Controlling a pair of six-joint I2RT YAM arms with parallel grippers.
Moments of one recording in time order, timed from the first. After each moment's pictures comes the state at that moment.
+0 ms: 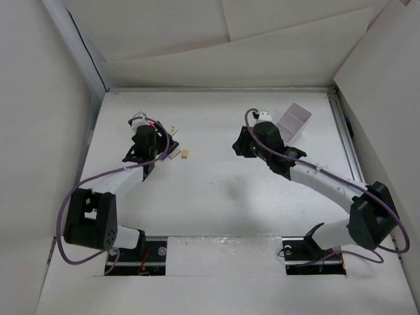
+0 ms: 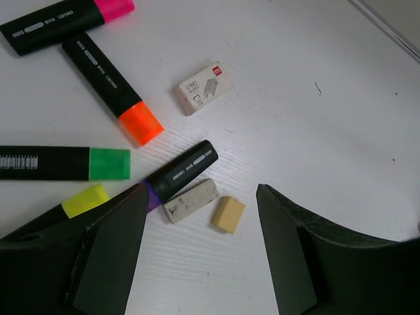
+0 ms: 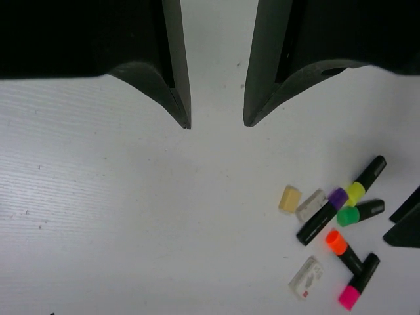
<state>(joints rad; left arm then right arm) -0.21 1.33 0.68 0.16 -0.16 -0.65 0.64 1.41 0.99 -0.10 0.14 0.55</state>
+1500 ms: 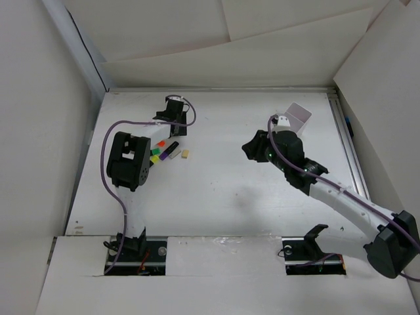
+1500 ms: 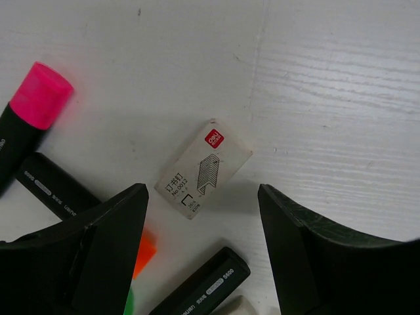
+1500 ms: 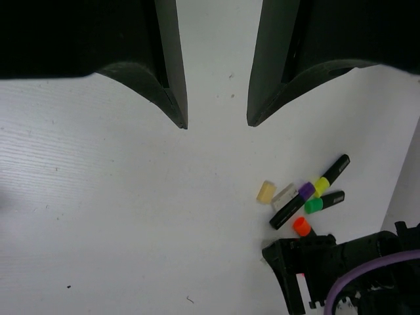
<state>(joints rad) -0.29 2.05 1.43 -0.24 -0.34 -0.23 0.61 1.13 0.82 -0.05 0.10 0.55</state>
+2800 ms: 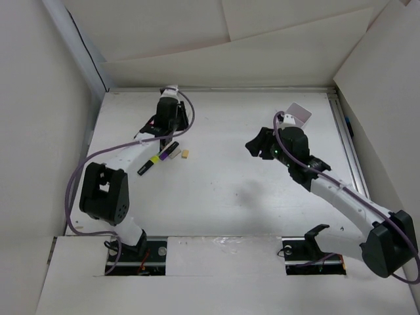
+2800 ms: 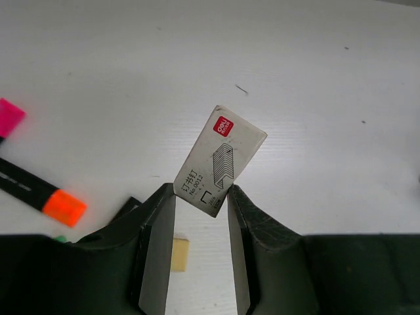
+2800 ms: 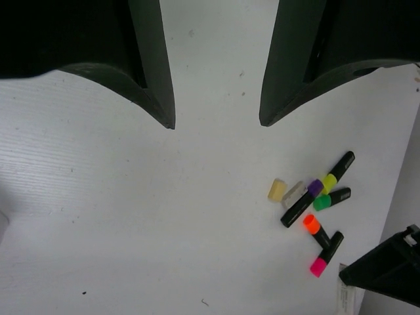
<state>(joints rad) -0.35 1.63 1.20 -0.09 -0.16 -0.36 0.49 1.14 0.80 -0.03 -0.01 0.55</state>
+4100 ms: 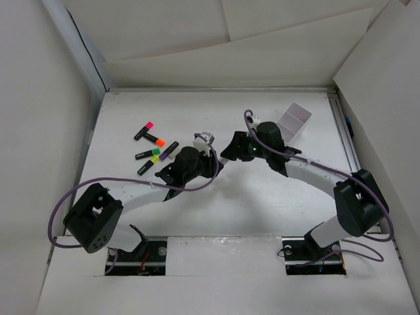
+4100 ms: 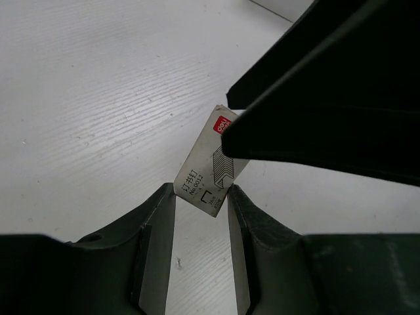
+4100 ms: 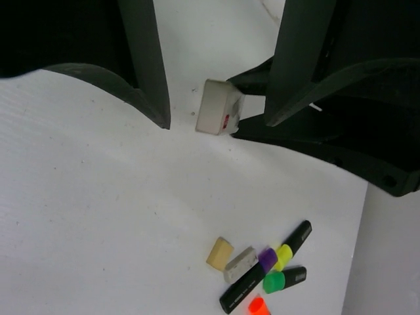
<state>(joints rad) -0.74 1.38 0.64 0.34 0.03 -0.41 0.54 1.50 0.90 0.11 -0.36 0.60</state>
